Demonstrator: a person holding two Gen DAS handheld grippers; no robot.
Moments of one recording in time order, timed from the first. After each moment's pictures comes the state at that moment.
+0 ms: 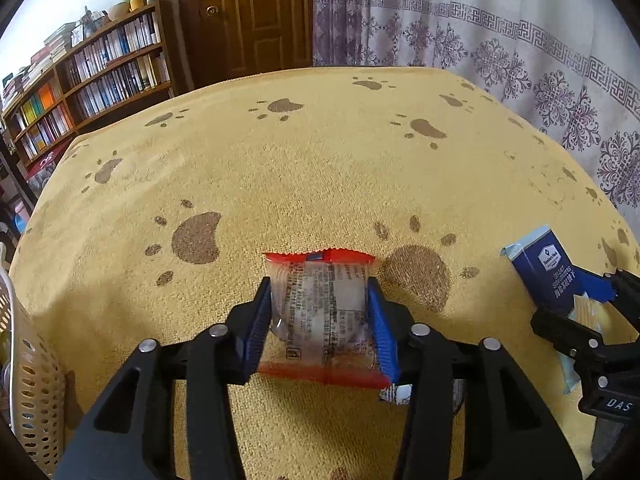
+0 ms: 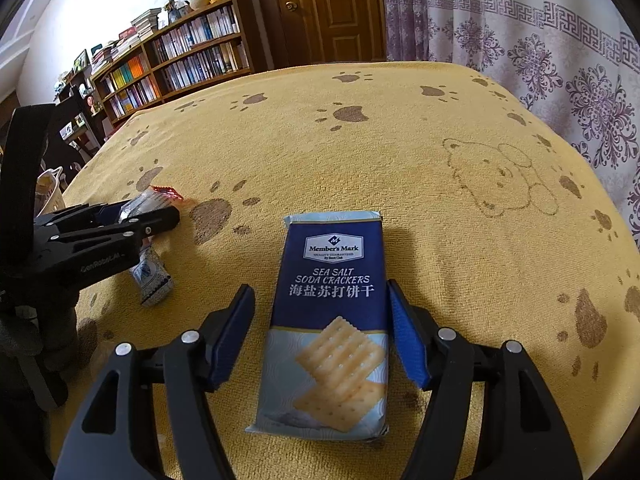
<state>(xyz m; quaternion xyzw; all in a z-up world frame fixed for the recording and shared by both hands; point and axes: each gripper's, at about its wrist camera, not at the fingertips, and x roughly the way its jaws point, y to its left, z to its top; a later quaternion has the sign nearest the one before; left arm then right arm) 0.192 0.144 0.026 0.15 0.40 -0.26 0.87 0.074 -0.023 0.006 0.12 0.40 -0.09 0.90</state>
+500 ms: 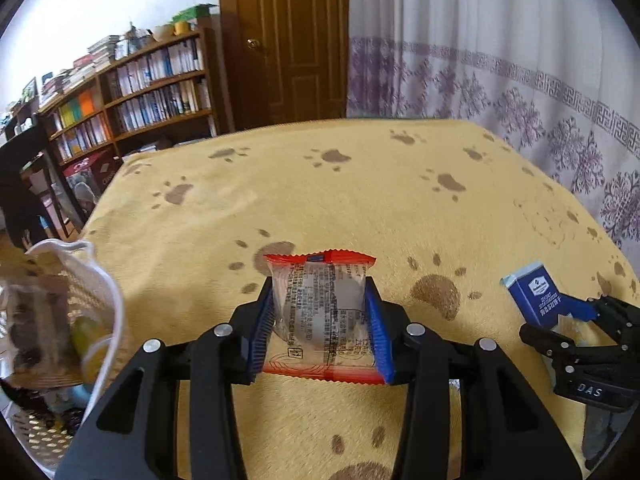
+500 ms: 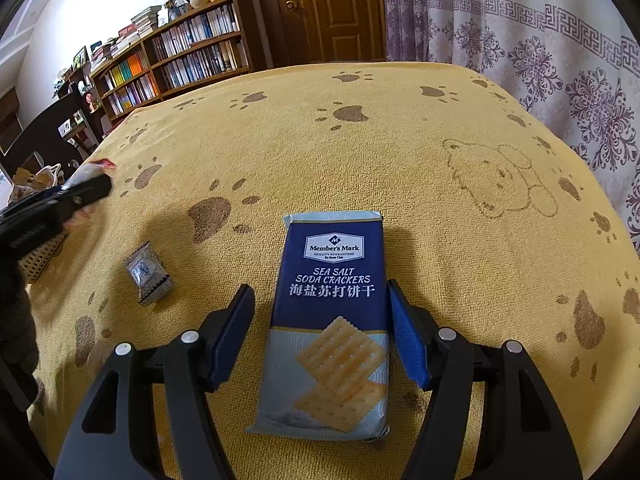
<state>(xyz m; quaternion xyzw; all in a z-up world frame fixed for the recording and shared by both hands) 0.169 0.192 0.076 0.11 0.34 -0.21 0.91 0.075 -0.021 0.006 0.11 0.40 -0.09 0.90</state>
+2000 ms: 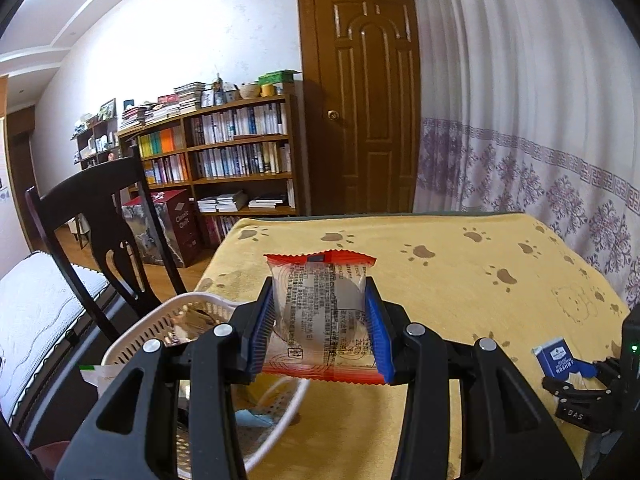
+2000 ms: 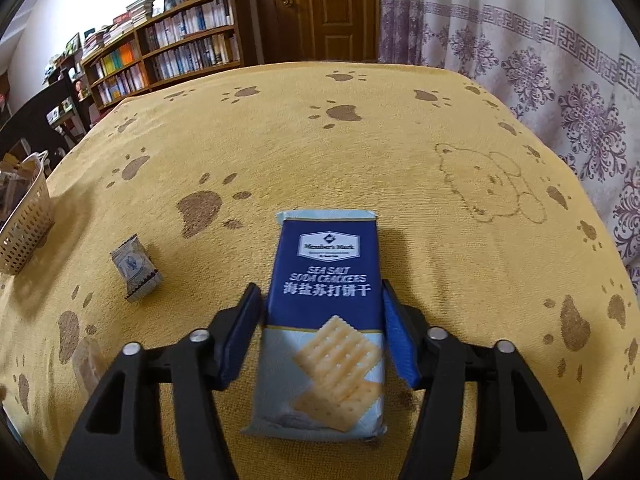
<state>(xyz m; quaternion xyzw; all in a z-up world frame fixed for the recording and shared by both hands) 0.144 0.288 0.167 0.06 0.22 -0.10 0.97 0.076 -0.018 0.006 0.09 0.41 -0.12 0.90</state>
